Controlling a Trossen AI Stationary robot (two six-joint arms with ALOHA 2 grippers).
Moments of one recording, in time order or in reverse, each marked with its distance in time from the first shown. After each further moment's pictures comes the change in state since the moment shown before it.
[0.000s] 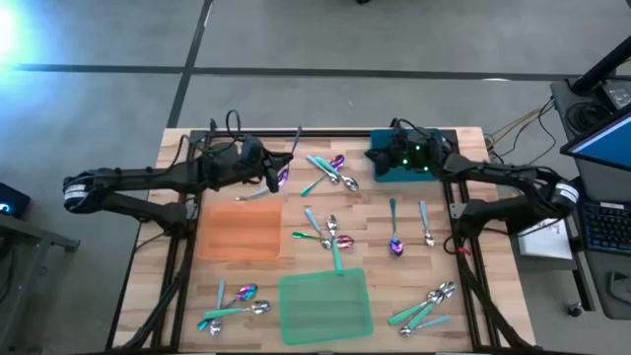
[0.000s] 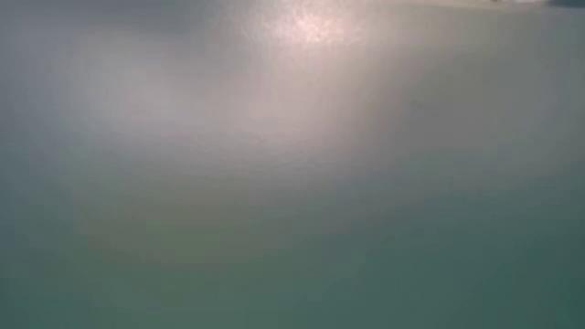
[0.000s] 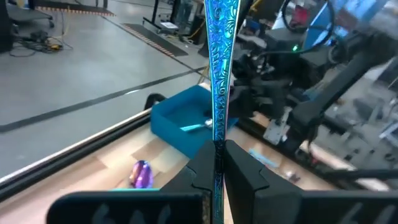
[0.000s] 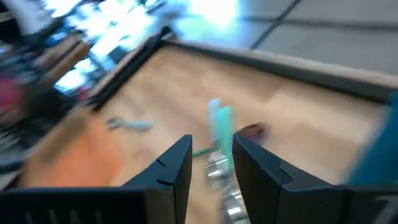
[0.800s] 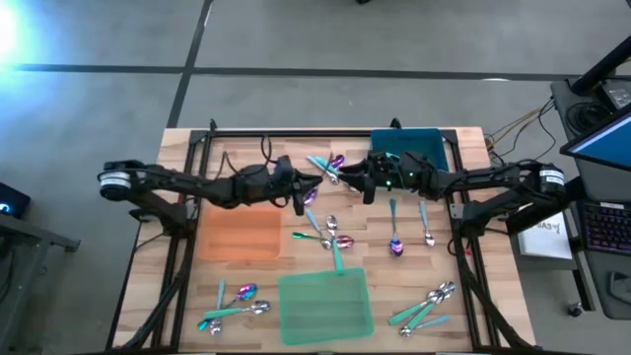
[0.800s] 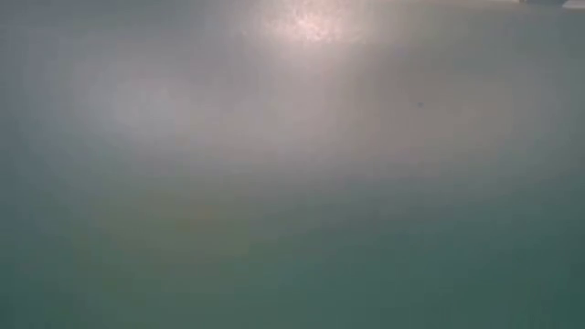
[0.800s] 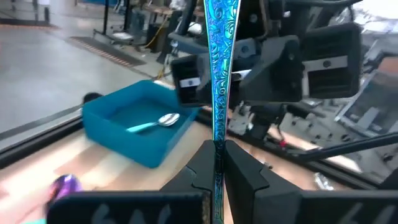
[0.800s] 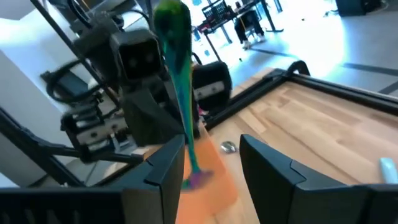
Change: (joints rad) left arm -0.096 0.392 -0.073 0.592 0.077 0.055; right arm 0.340 0.116 0.052 0.416 0.114 0.016
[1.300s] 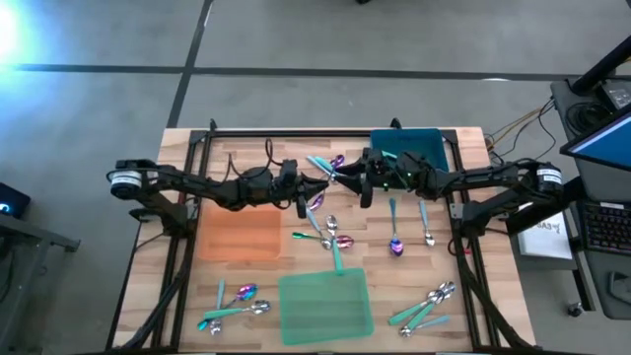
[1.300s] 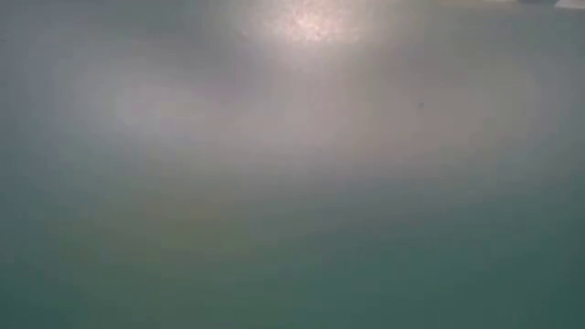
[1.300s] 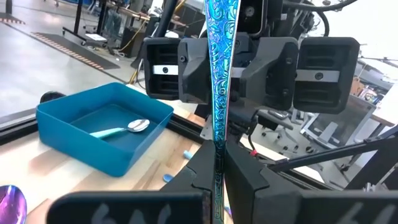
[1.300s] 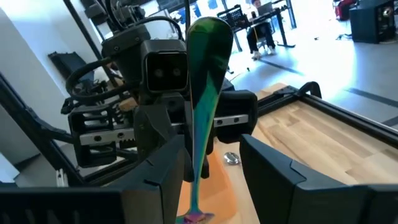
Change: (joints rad) left arm -0.003 0.075 0.000 0.142 0.076 -0.072; right arm 0.032 0.021 0.051 -0.003 -0.015 -0.136
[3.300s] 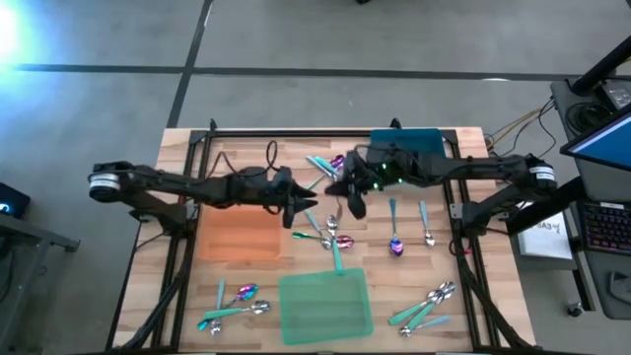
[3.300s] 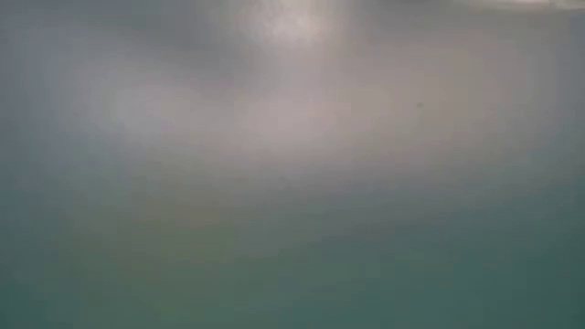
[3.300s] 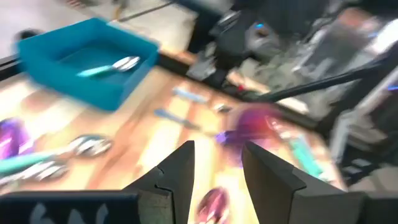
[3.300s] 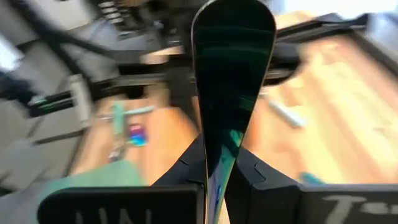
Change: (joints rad) left arm -0.018 -0.207 0.000 -0.480 0.100 0.022; right arm 0.137 0.055 0.508 -0.880 -0.093 -0.159
